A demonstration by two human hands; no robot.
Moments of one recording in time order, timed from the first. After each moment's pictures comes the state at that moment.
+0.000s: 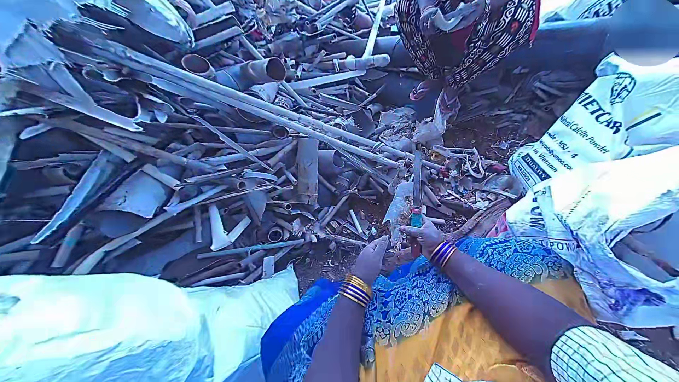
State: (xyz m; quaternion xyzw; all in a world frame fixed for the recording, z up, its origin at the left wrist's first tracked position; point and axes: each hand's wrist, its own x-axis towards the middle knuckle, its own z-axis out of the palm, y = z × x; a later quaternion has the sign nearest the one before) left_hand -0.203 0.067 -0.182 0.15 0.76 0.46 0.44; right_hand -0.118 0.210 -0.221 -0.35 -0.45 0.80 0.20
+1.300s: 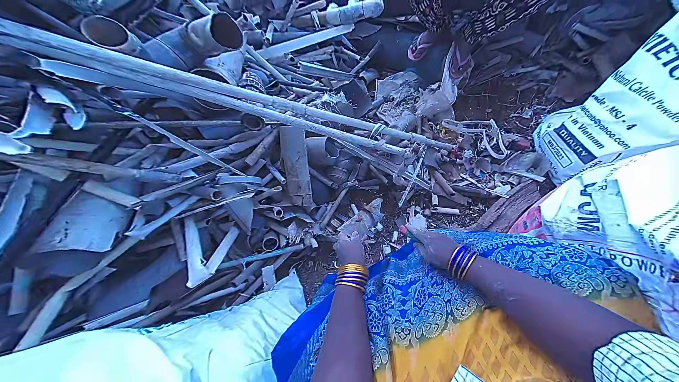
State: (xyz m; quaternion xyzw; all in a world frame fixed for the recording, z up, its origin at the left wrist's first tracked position) left_hand -0.306 0.118 -0.237 -0.05 0.88 0.41 0.25; right_hand -0.148 0.250 -0.245 -0.21 -0.88 0.37 -0.22
